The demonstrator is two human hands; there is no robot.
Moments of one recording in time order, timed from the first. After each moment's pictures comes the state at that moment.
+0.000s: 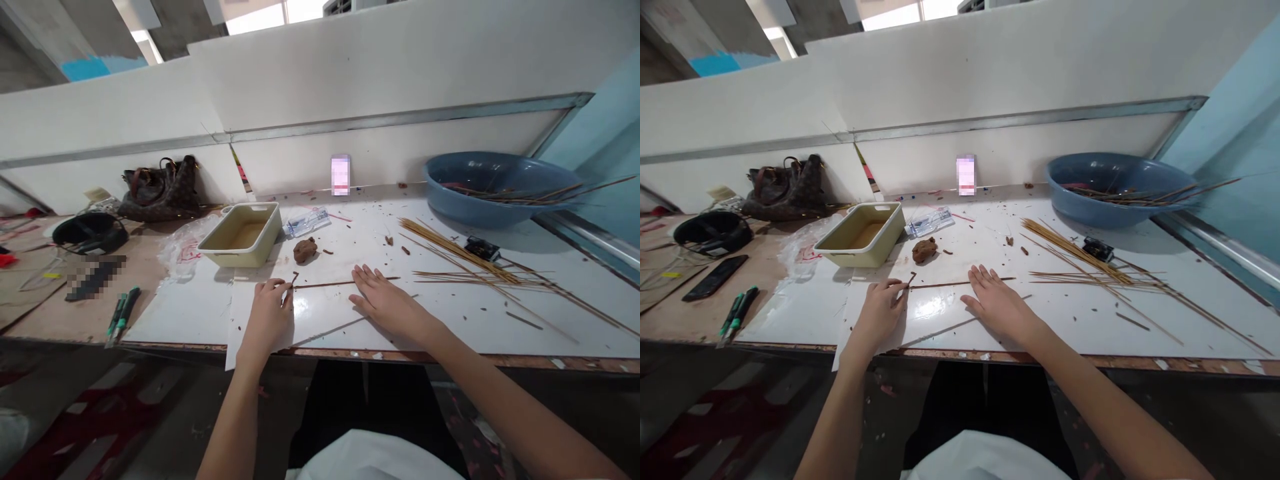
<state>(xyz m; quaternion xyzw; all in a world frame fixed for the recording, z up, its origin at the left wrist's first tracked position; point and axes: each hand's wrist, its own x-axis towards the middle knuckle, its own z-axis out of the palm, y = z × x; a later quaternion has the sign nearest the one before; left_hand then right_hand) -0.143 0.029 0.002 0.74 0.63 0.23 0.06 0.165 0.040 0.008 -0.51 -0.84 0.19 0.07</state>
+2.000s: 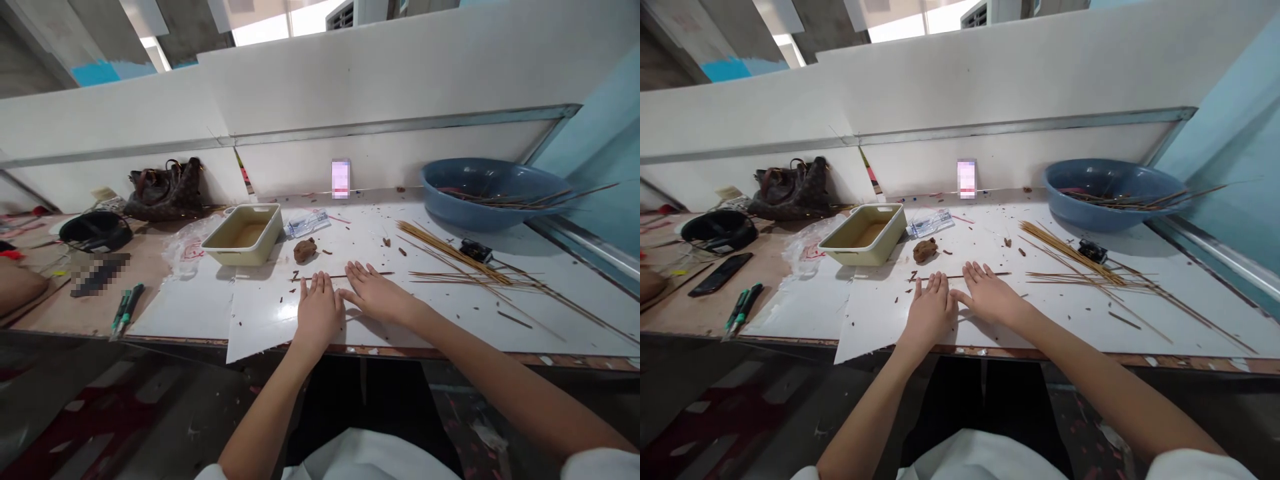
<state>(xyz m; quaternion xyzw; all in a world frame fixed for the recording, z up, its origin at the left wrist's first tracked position) -0.027 0.020 0.000 0.77 0.63 0.07 0.04 0.159 0.065 0.001 -0.46 -0.87 0.15 0.06</state>
